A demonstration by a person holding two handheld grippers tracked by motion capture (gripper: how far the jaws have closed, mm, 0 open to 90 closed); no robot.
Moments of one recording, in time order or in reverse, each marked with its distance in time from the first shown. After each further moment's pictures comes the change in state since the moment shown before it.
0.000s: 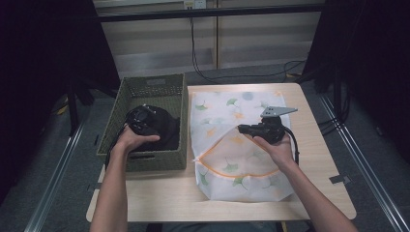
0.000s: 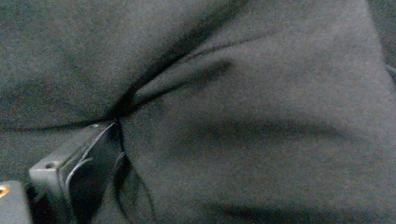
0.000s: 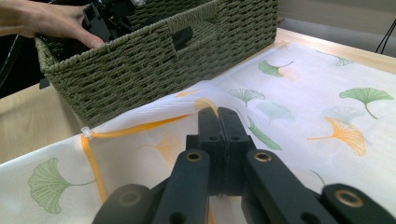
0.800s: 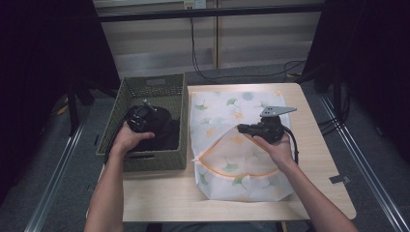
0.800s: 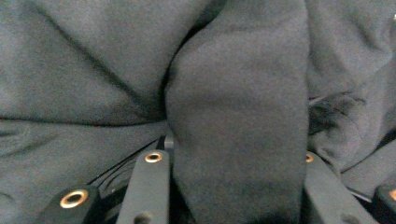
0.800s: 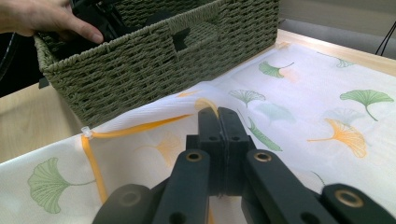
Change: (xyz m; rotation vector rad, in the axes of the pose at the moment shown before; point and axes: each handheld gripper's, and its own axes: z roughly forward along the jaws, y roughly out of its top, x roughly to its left) left arm -0.011 0.009 -0.029 0.063 -0.023 0.080; right arm 0.000 0.001 0.002 0.000 0.004 -0.004
